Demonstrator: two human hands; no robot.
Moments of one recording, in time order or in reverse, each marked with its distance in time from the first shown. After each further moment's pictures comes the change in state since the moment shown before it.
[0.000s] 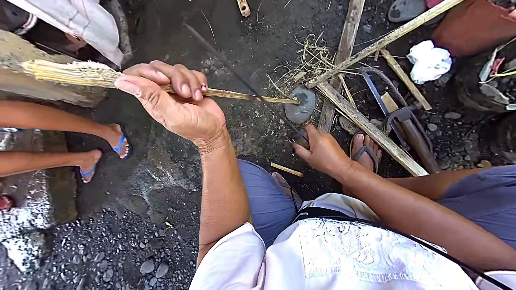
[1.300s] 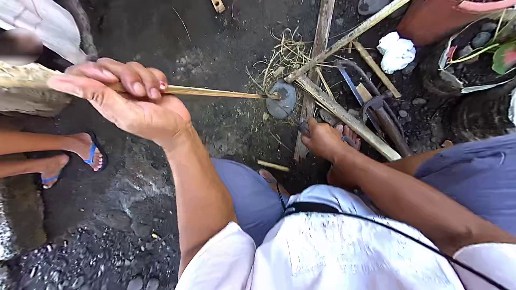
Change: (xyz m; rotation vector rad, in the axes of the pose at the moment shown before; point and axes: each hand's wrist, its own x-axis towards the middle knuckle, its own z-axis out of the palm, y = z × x) left_hand 0.007 -0.001 -0.026 -0.038 -0.049 -0.091; right_hand 0.001 0.062 0.000 -0.140 -0.085 0.310
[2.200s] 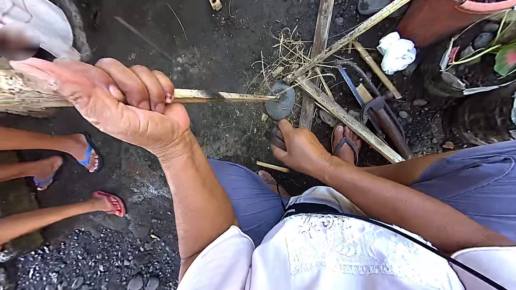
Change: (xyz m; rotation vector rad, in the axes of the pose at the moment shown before) left_hand -0.001 0.005 0.020 0.000 0.005 -0.080; right_hand -0.034 -0.074 -0.017 0.113 0.148 -0.392
